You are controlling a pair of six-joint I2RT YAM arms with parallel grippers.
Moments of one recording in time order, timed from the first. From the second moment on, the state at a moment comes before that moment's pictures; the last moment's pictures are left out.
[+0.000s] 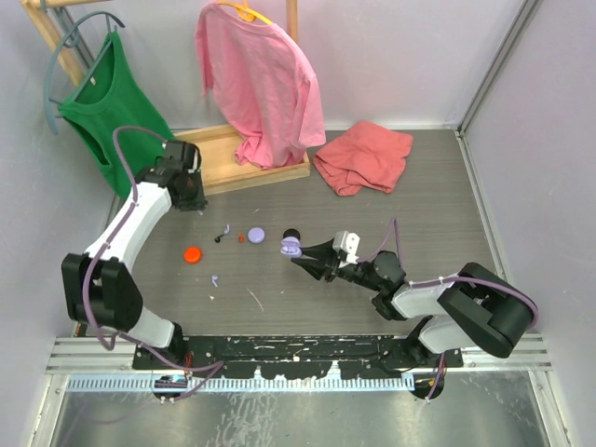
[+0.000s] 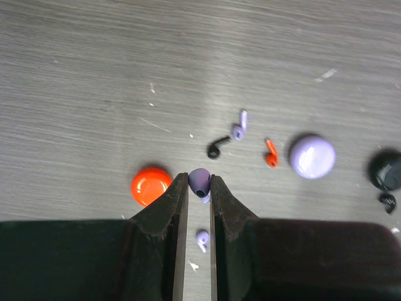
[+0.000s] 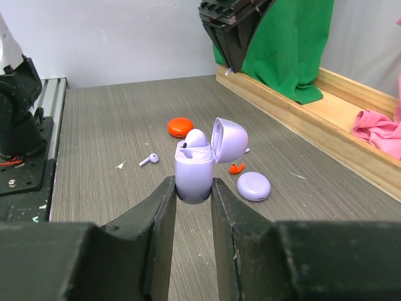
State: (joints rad) left arm -0.15 1.55 1.32 -0.81 -0.12 -0.29; right arm 0.78 1.37 0.19 1.41 -0.45 0.03
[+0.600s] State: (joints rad) left arm -0.59 1.11 1.10 -0.63 -0.32 -0.45; right arm 0.78 1.36 0.28 1.38 -0.39 0.00
